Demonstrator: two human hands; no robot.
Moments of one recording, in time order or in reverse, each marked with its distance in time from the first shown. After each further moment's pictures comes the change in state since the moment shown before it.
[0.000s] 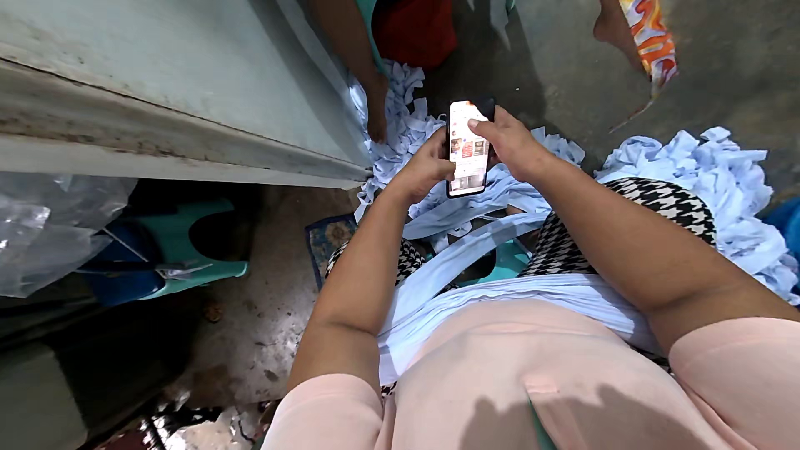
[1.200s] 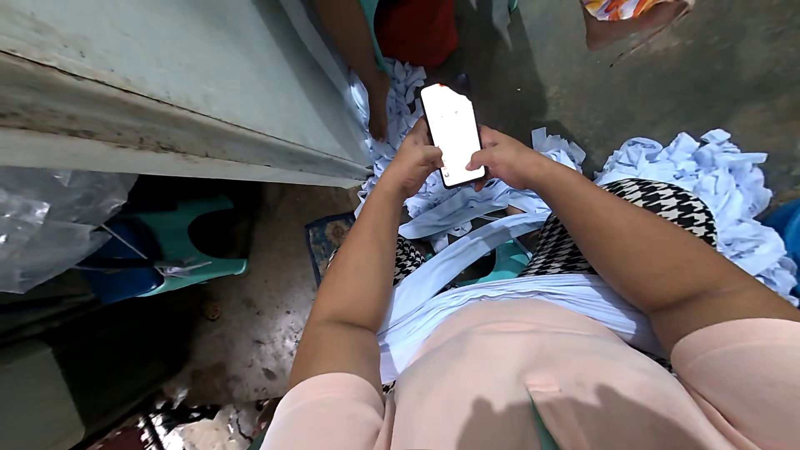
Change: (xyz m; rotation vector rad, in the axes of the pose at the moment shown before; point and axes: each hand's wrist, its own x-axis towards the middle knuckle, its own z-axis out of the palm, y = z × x) left_hand -0.002 0.006 -0.010 -0.162 0.180 0.038; right_hand -0.015 -0.005 0.007 0.000 -0.279 0.110
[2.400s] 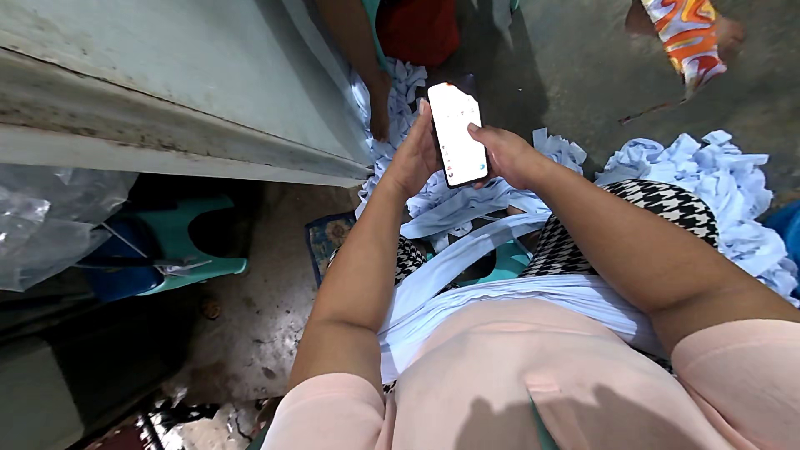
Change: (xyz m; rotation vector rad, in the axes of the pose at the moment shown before) left_hand 0.002 0.003 -0.002 -0.047 -0.140 0.005; right_hand 0.005 0.002 -0.002 0.058 0.105 0.066
